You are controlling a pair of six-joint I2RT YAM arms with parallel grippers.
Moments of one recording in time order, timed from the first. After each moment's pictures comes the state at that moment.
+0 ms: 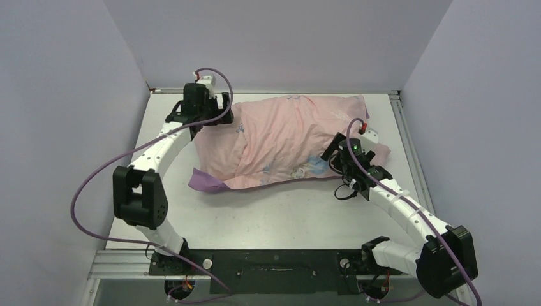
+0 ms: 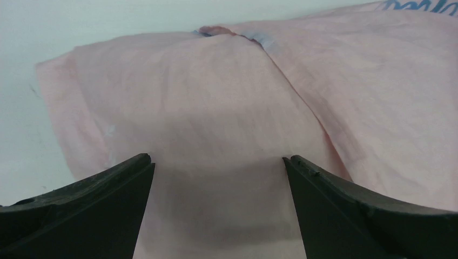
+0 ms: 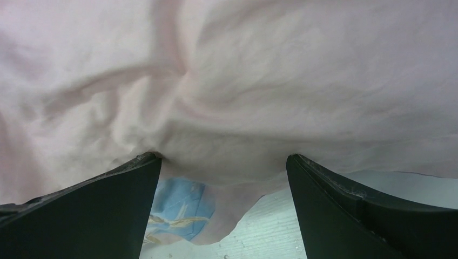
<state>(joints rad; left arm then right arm) -0.22 1.64 1.38 -0.33 0.02 -0.25 0.42 1.13 0.76 -0.30 0.42 0.75</state>
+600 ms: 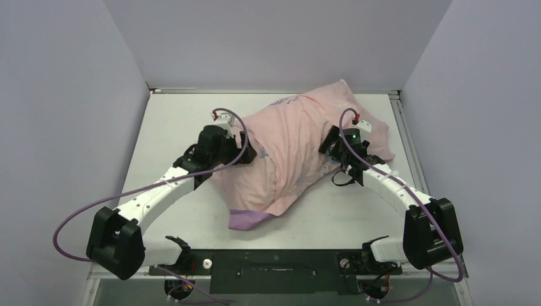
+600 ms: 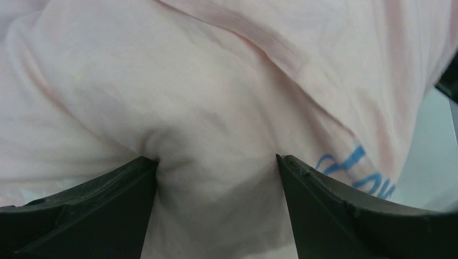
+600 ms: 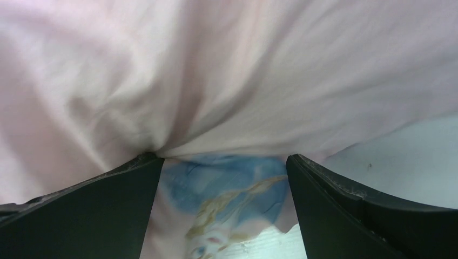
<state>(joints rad) -0.44 1.33 0.93 -0.16 0.05 -0.49 0.33 1.32 0.77 -0.12 0.27 0.64</state>
